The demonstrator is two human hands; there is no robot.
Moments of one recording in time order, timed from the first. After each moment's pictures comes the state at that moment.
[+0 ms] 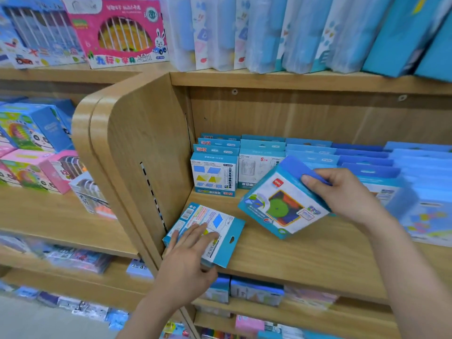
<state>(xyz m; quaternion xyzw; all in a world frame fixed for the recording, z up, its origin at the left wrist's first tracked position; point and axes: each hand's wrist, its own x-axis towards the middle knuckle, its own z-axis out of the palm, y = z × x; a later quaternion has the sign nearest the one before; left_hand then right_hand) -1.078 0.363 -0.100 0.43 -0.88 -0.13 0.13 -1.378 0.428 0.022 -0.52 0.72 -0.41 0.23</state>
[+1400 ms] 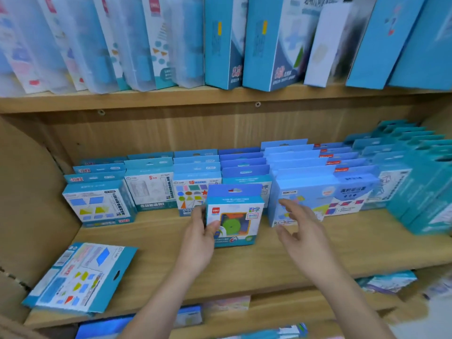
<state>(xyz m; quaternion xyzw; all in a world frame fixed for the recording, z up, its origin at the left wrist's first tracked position) -1.325 0.408 -0.069 0.37 -0.76 -0.44 0.31 -1.469 0.567 -0.038 -0.42 0.81 -0.41 0.01</state>
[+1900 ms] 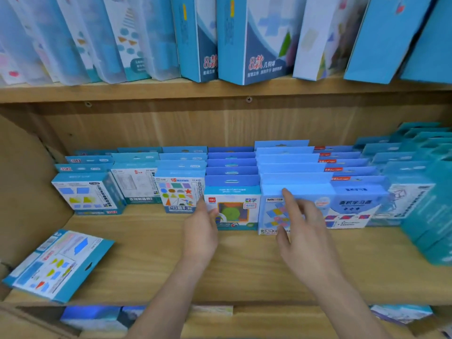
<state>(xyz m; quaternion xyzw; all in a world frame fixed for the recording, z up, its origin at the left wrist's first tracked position) -1.402 0.425 -0.078 0.51 -0.77 -0.25 0.30 -1.534 0.573 -0.044 -0.49 0.83 -0.27 -0.06</state>
